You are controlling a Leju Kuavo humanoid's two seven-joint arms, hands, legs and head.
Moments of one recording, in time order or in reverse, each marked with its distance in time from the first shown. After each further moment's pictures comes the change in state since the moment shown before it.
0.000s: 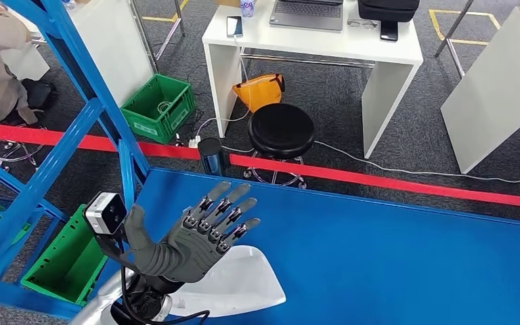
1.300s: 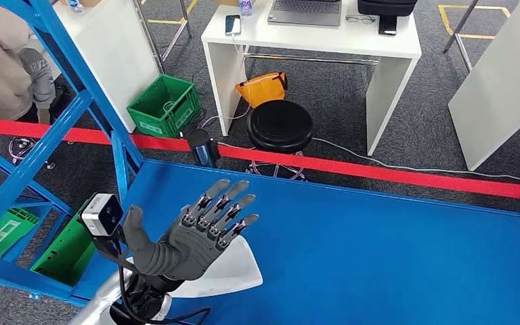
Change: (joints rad) left arm 0.005 -0.003 0.018 -0.016 -0.046 0.030 -0.010; right arm -0.027 0.001 0.026 -0.020 -0.022 -0.011 0.012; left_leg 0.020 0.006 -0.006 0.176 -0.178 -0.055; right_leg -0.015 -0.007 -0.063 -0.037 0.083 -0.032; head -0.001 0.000
